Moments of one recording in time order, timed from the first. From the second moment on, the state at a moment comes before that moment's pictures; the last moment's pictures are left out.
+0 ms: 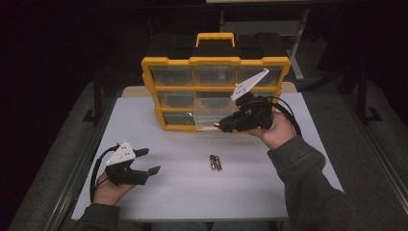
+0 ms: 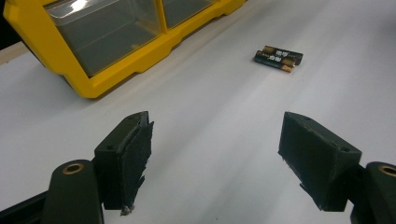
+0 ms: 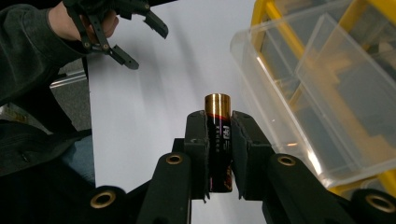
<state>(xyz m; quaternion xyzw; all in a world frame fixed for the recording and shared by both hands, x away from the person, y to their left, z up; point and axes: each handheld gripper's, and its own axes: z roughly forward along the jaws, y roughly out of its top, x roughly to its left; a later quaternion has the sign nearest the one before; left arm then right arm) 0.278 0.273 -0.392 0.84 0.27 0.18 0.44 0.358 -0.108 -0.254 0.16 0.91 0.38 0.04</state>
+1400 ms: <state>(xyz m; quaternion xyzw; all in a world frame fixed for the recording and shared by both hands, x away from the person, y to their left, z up) 0.279 0.275 -0.393 0.83 0.28 0.18 0.44 0.417 -0.080 -0.222 0.19 0.91 0.37 0.06</state>
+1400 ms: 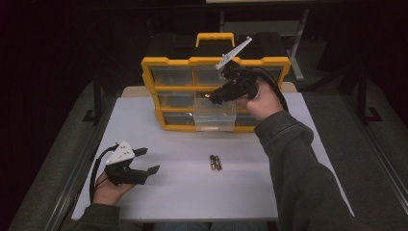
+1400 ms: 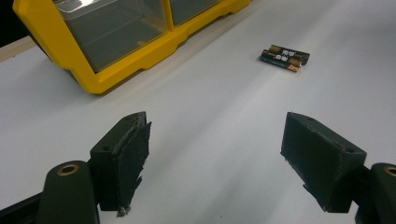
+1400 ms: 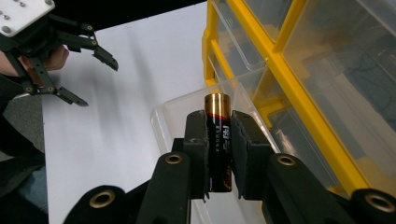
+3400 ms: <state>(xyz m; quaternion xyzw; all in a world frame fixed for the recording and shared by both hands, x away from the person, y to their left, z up) 0.280 0.278 -0.392 0.83 0.28 0.18 0.44 0.417 -0.083 -0.247 0.23 0.90 0.35 0.06</state>
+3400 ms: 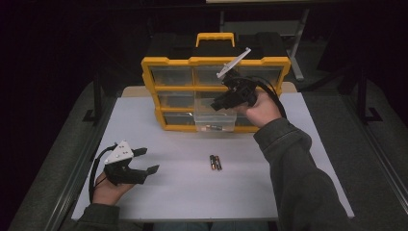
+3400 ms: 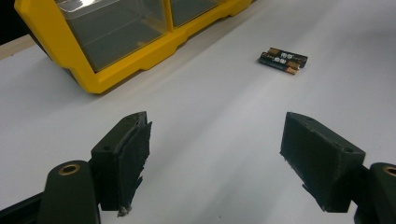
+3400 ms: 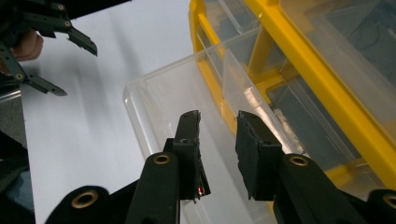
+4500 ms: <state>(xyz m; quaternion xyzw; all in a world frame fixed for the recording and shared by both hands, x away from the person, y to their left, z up) 0.279 0.273 -0.393 0.83 0.28 0.17 0.44 0.341 -0.113 -0.268 0.22 0.89 0.39 0.04</state>
